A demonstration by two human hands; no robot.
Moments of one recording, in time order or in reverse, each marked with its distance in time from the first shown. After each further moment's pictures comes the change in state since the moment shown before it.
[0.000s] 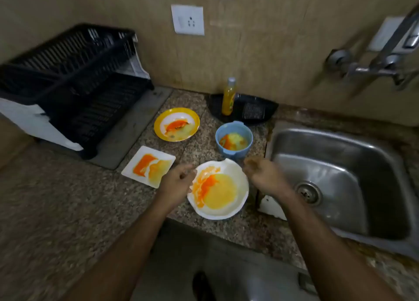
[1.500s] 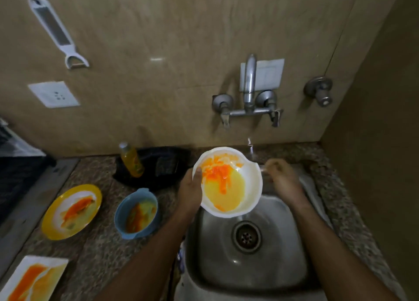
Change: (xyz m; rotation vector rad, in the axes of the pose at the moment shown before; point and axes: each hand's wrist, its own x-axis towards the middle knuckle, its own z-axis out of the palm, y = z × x) left_hand 0.105 0.216 0.292 -0.208 -0.092 0.209; right_hand 0.067 0.202 -0.248 0.578 0.512 0.296
